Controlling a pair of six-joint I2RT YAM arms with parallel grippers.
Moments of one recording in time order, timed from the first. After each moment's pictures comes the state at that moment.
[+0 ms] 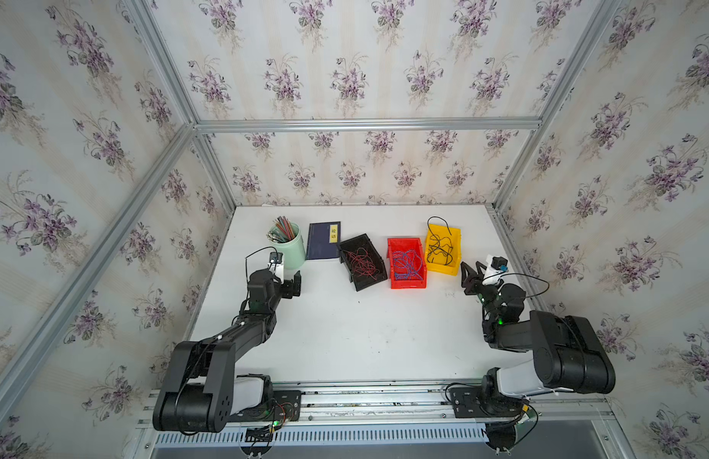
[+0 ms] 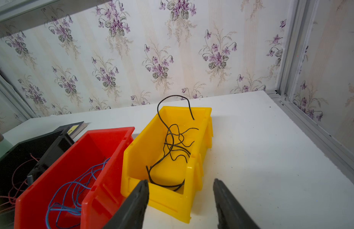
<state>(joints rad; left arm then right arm) -0.02 1.31 0.36 0.56 0.04 0.11 -0.14 1.47 0.17 1.21 -0.33 0.15</state>
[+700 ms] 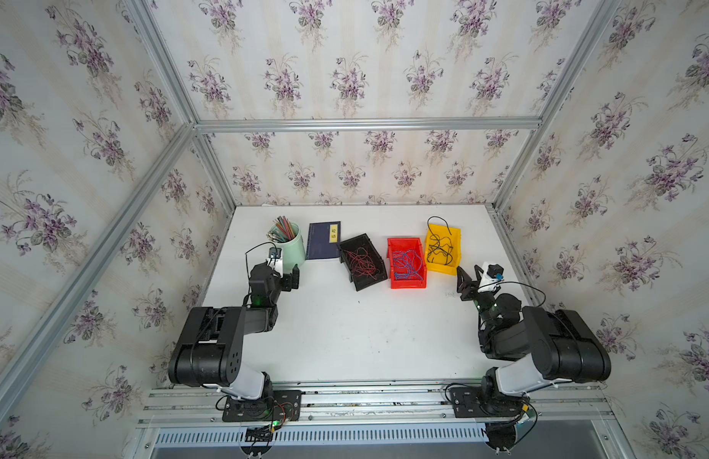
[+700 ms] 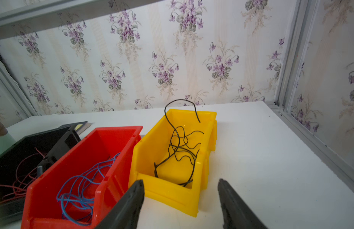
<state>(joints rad) 0.01 1.53 0.40 0.75 0.00 0.11 -0.08 1.56 0.08 1.42 -0.24 0.12</state>
